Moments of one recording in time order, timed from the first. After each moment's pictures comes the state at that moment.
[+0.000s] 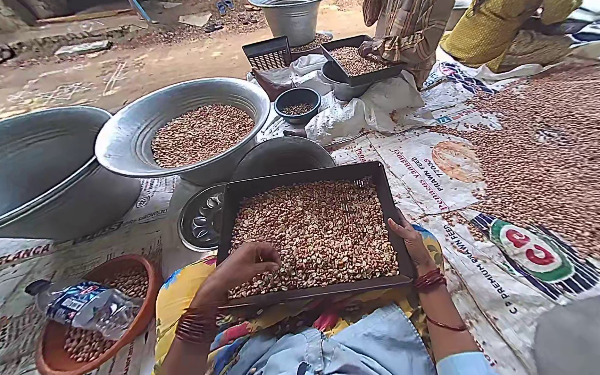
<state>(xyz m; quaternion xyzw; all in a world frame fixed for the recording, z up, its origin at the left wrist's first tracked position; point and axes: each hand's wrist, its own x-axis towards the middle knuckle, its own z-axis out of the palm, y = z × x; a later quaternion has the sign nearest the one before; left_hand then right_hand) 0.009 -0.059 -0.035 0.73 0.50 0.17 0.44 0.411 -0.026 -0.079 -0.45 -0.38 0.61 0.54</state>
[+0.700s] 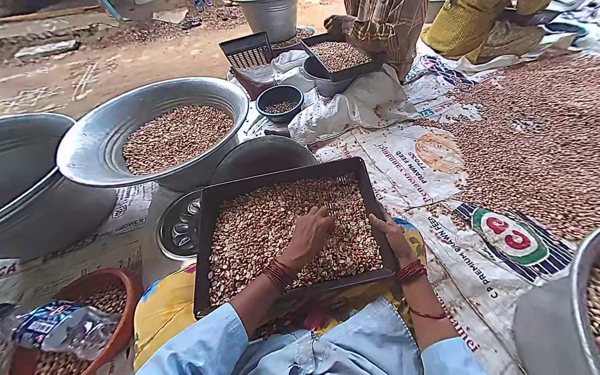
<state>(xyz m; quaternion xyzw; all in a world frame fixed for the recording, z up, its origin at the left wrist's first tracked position) 0.194 0.006 -0.054 0.85 0.50 0.04 0.14 0.414 -0.021 -0.083 -0.42 -0.39 0.62 0.53</state>
